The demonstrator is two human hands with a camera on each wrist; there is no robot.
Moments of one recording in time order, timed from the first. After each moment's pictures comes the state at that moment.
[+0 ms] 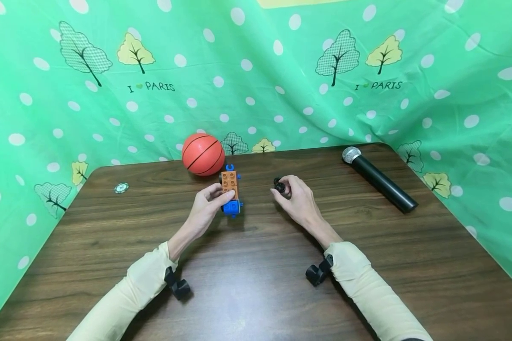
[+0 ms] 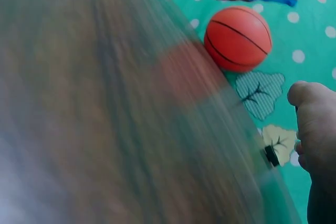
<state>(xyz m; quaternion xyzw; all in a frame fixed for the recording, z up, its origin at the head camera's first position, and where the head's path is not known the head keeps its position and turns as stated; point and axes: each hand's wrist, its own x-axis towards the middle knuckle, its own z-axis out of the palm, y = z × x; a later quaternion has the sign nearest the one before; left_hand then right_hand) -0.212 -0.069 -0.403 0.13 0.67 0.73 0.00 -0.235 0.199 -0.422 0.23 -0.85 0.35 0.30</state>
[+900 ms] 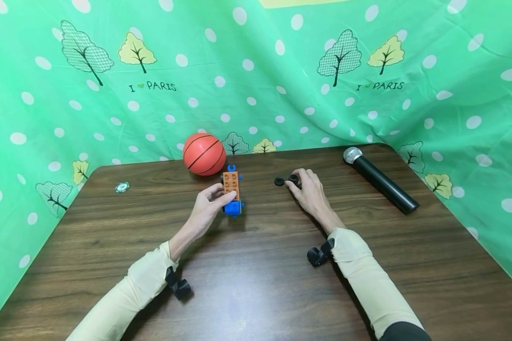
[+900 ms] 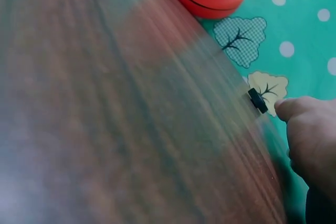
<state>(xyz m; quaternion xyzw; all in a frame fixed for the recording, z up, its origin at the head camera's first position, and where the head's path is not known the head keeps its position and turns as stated) -0.213 -0.069 -0.405 0.12 0.68 0.73 0.01 -0.270 0.231 -0.433 0.16 -0.91 0.30 0.24</state>
